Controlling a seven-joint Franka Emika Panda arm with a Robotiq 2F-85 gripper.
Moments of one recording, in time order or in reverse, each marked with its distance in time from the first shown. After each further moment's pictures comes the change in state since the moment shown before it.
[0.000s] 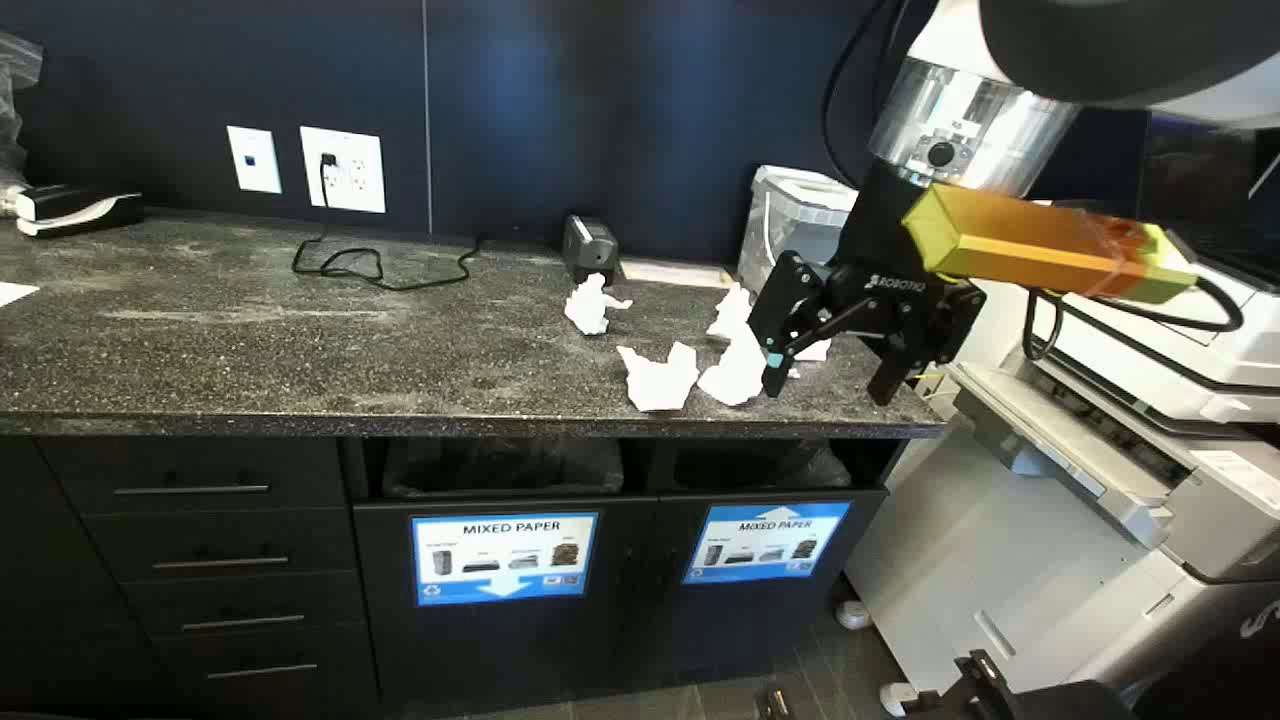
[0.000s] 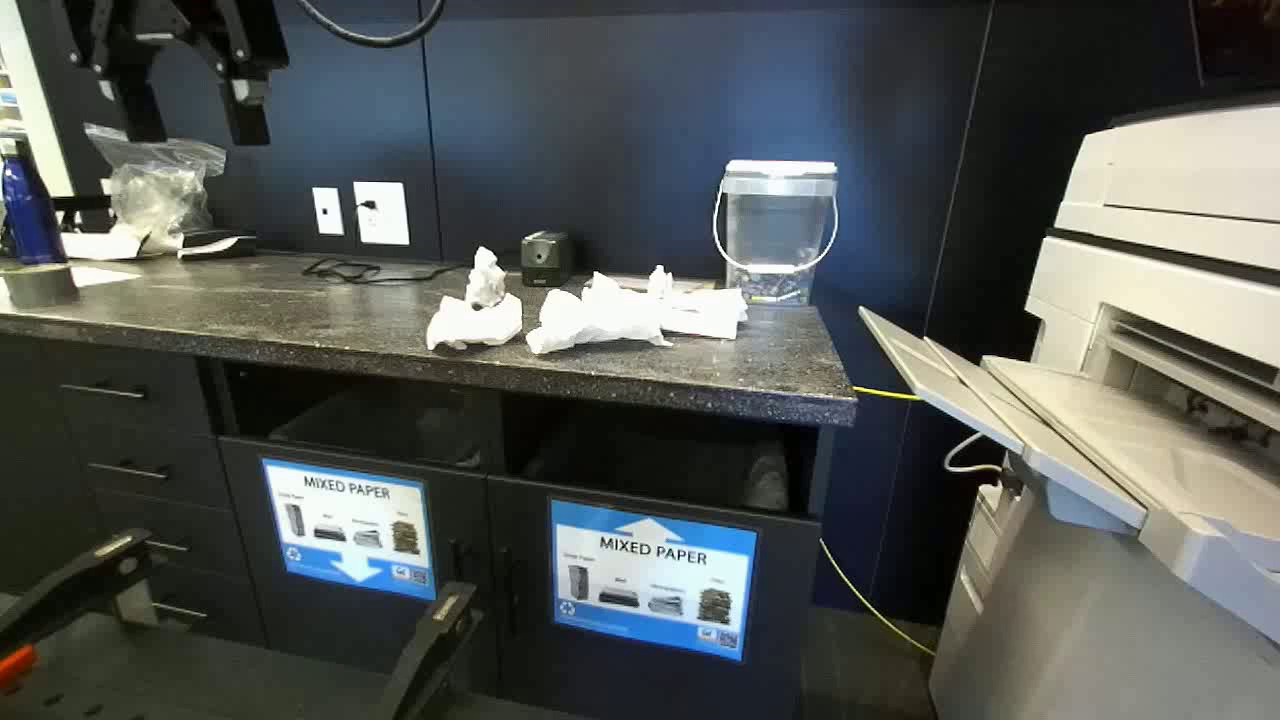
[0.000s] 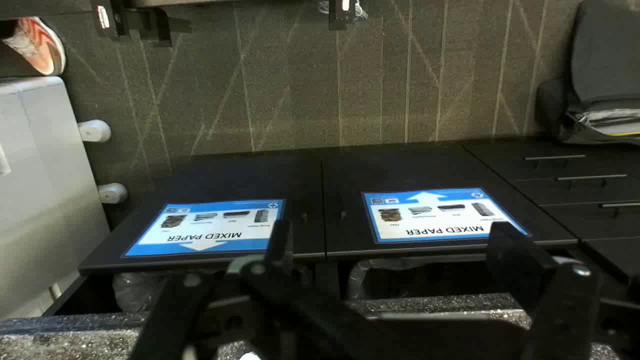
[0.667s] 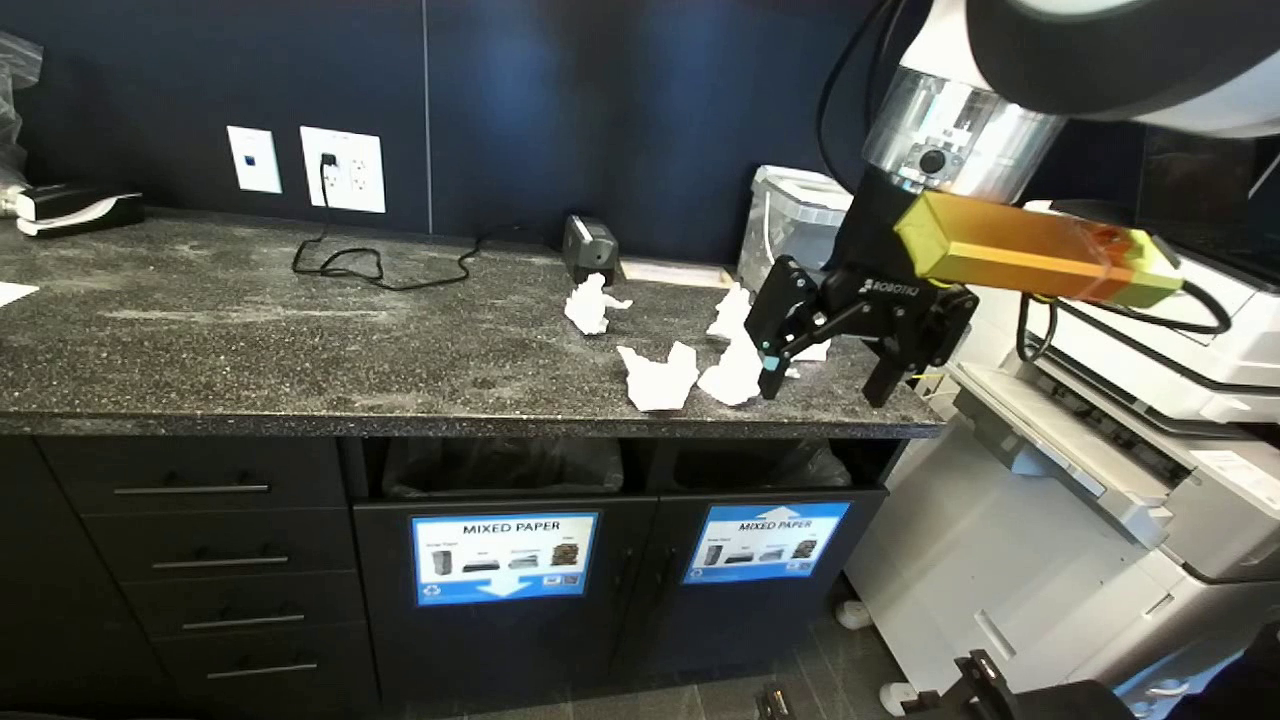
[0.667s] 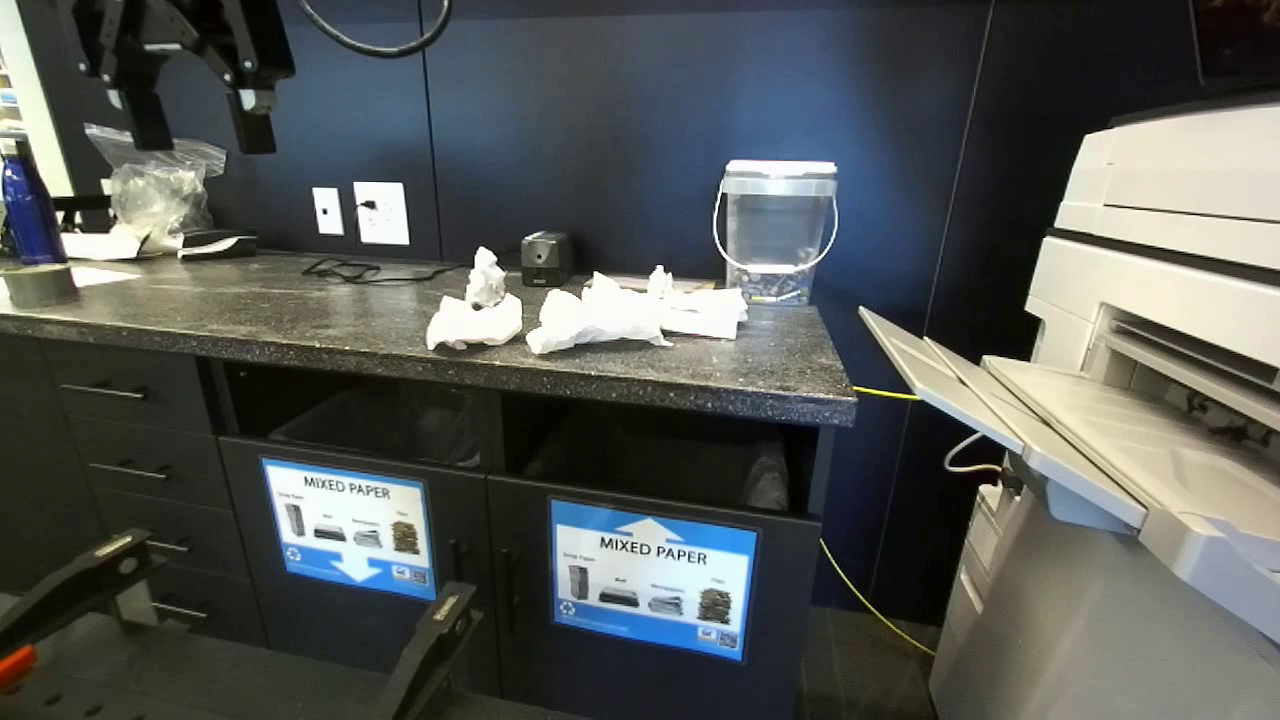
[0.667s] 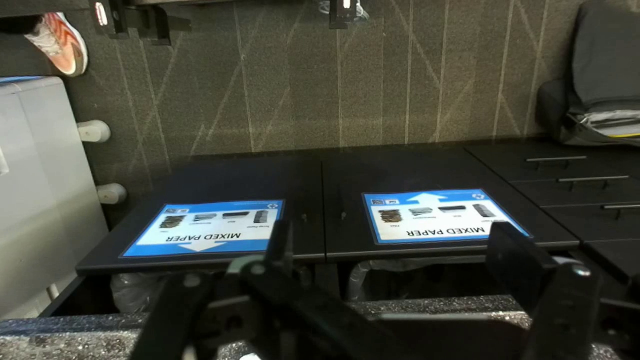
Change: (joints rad) arm 0.000 0.025 -0.003 0.002 -0.005 0.020 -0.003
